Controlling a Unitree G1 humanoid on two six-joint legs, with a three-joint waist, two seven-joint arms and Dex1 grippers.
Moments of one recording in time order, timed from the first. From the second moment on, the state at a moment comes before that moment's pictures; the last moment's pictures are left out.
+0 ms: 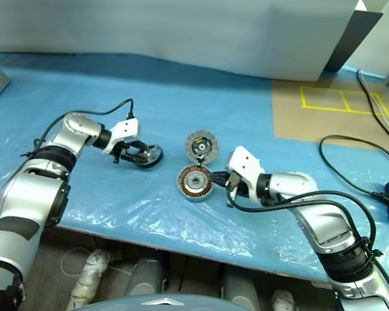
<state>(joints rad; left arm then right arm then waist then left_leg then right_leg) -1.11 0.53 -0.23 1.26 0.22 -0.29 -1.38 -0.25 -0.67 0.17 -0.48 0.33 0.66 0.81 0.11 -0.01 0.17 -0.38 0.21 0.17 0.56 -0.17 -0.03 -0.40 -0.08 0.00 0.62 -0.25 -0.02</state>
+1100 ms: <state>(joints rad) -0.88 0.55 -0.20 0.53 -0.24 0.00 -1.61 -0.29 -0.68 0.12 -0.44 0.36 0.67 0.81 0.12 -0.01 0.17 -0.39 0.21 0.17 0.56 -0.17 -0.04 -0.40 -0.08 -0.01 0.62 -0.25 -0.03</state>
